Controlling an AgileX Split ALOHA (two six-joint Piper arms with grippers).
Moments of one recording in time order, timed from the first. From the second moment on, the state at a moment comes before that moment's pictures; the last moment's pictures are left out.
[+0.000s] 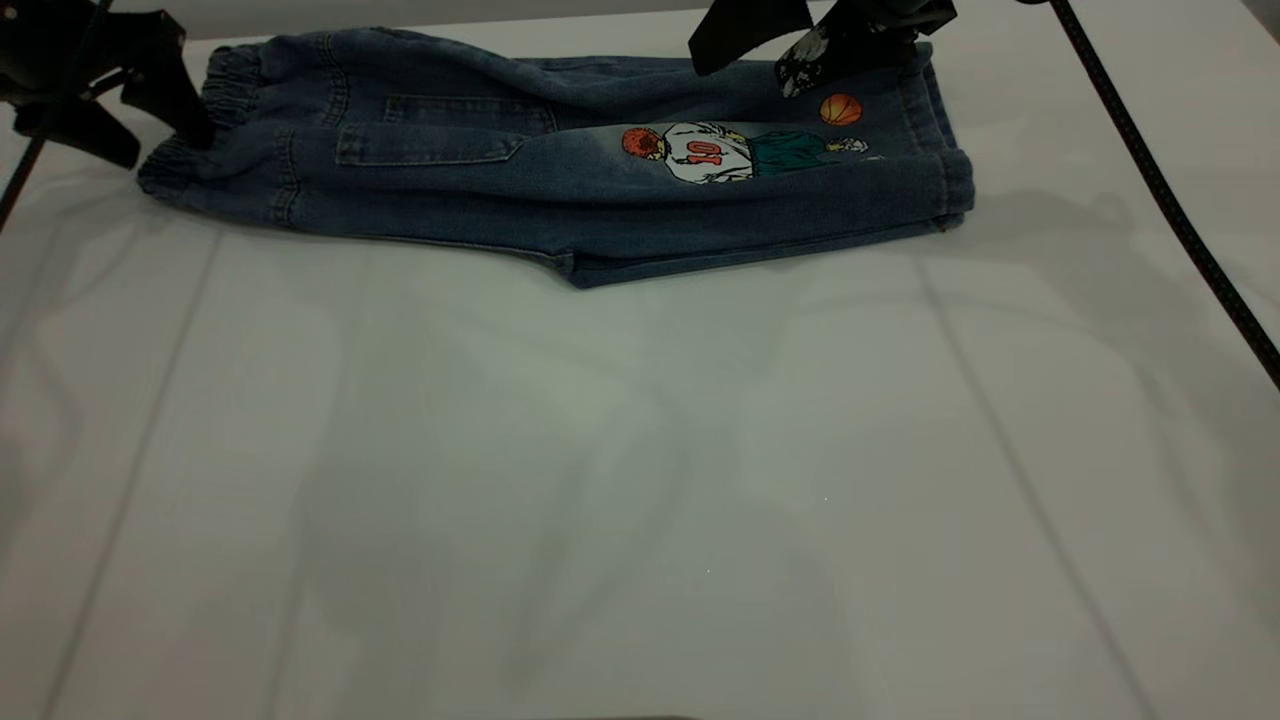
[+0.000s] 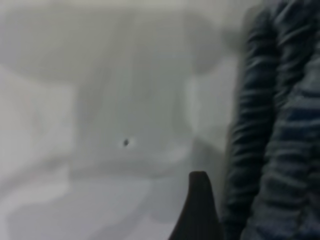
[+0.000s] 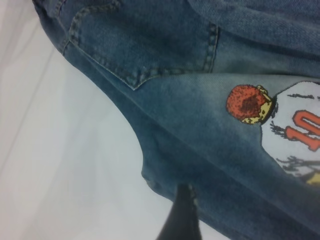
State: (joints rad) left arm 0.18 2.43 -1.83 -0.46 0.65 0.45; right arm 0.18 2.27 -1.53 1.19 0.71 -1.01
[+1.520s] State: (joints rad) left arm 0.16 2.35 -1.97 -0.54 0.74 0.52; right arm 0.37 2.27 -1.67 1.20 0.47 -1.05
